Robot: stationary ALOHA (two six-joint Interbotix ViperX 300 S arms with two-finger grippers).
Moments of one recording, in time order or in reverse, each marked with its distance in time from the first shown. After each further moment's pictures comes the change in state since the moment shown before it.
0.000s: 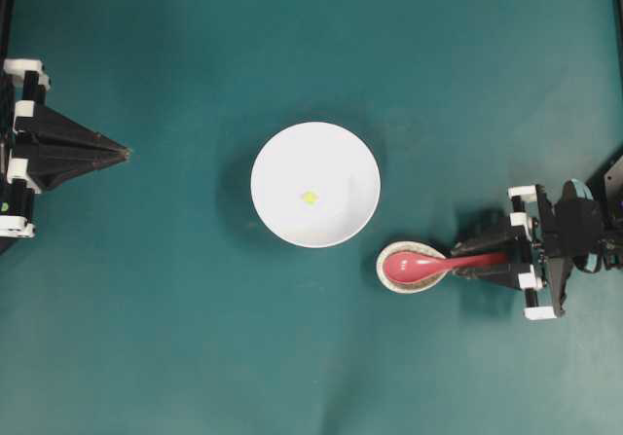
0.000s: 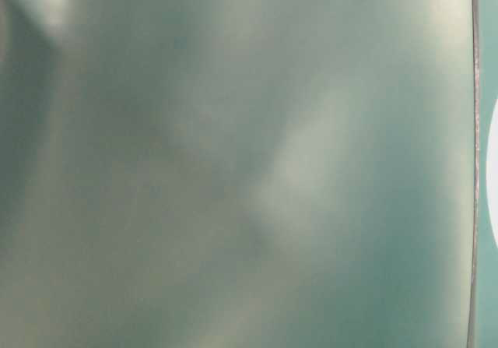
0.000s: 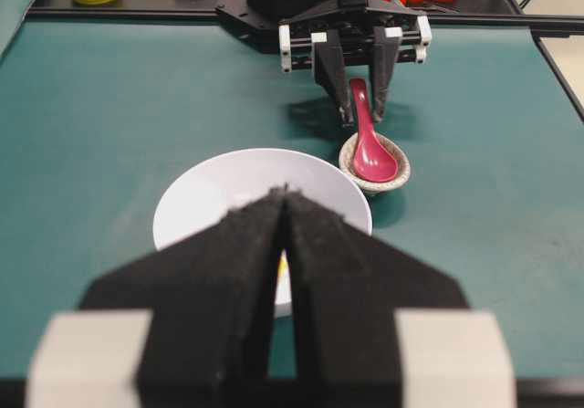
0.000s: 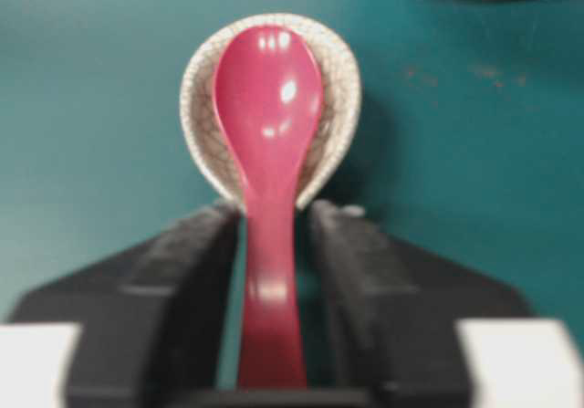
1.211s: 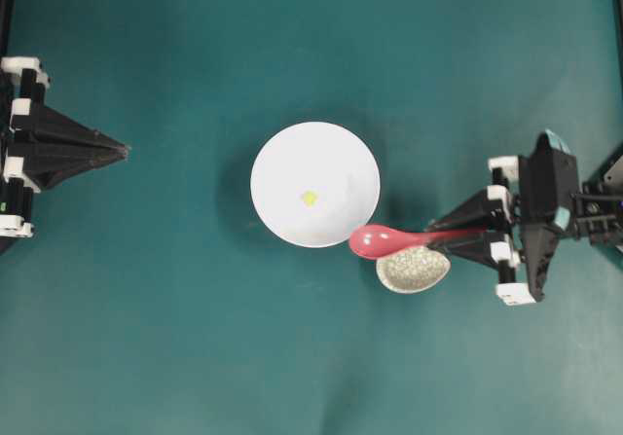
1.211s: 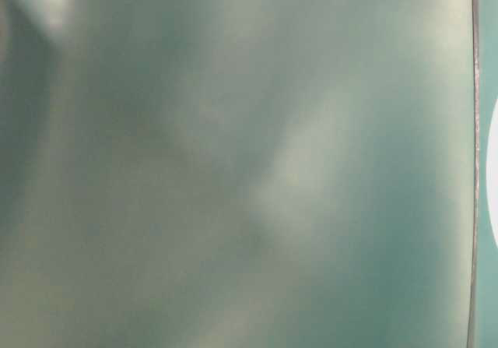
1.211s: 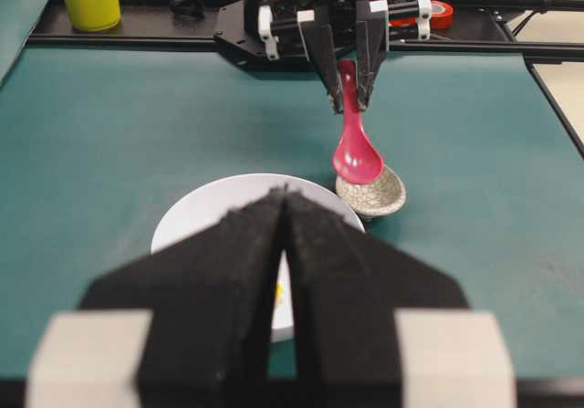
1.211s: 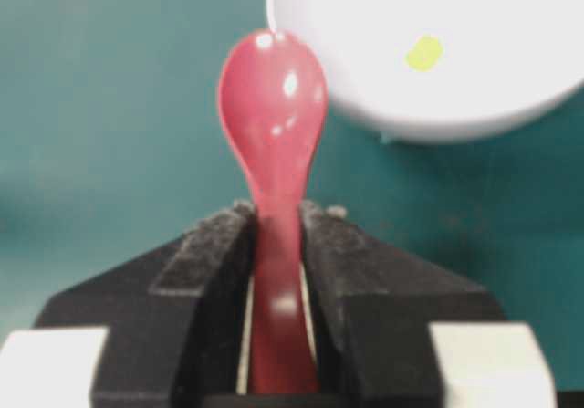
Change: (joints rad) left arm -0.003 0.000 0.002 0.000 -0.043 -0.005; right arm -0.247 -0.540 -0.206 0.002 0.781 -0.181
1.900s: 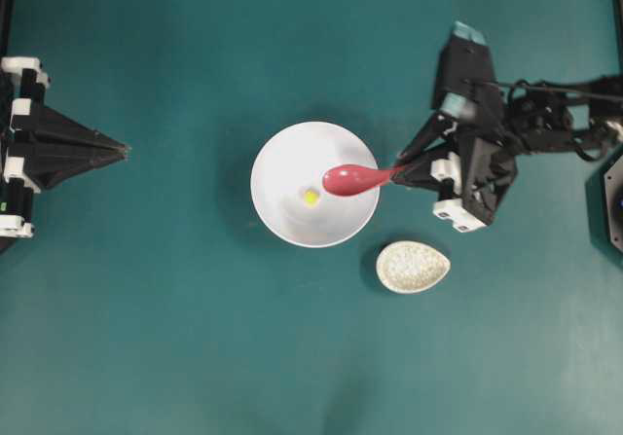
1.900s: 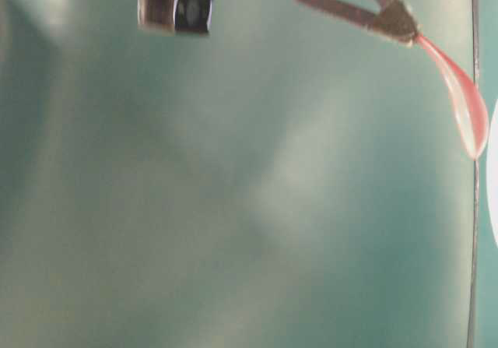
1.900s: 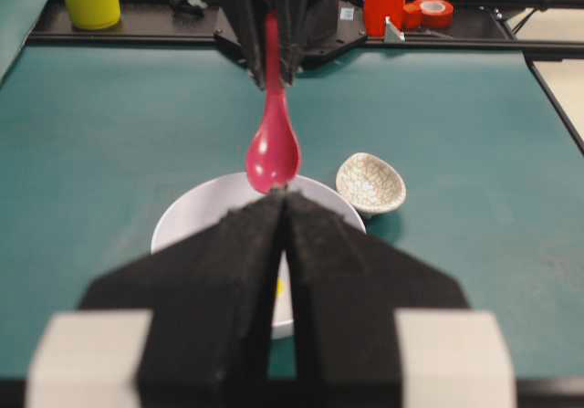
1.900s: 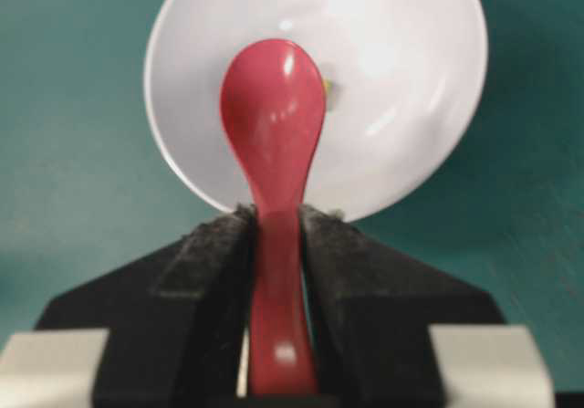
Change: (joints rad) left arm 0.000 0.000 0.000 0.000 0.006 0.005; right arm -0.365 0.002 -0.440 -0.049 0.861 -0.040
